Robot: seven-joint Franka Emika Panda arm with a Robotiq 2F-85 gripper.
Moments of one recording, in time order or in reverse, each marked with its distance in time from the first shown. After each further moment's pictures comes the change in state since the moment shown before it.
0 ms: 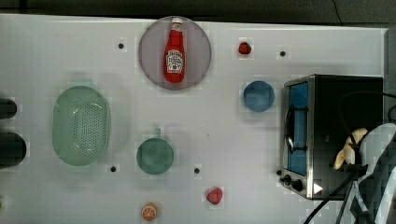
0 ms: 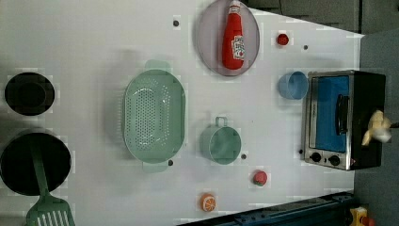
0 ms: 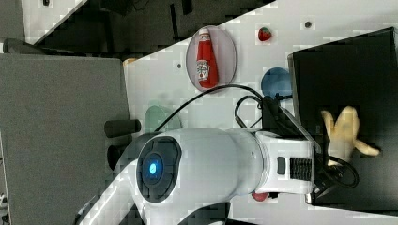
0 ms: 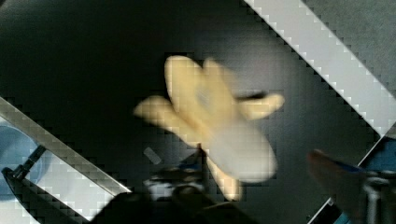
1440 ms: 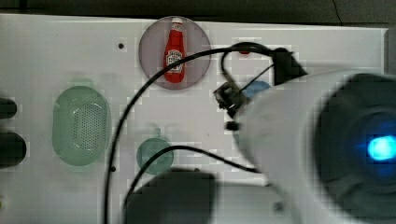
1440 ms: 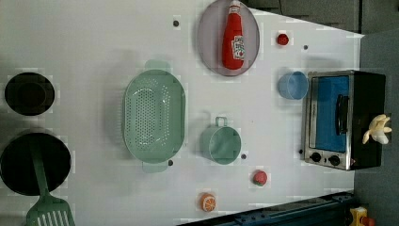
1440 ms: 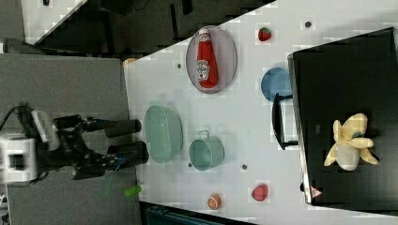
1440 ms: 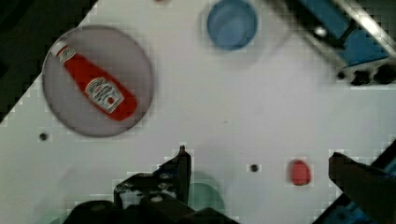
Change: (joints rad) arm 0.187 -0.434 0.506 0.081 -0.035 -0.411 0.667
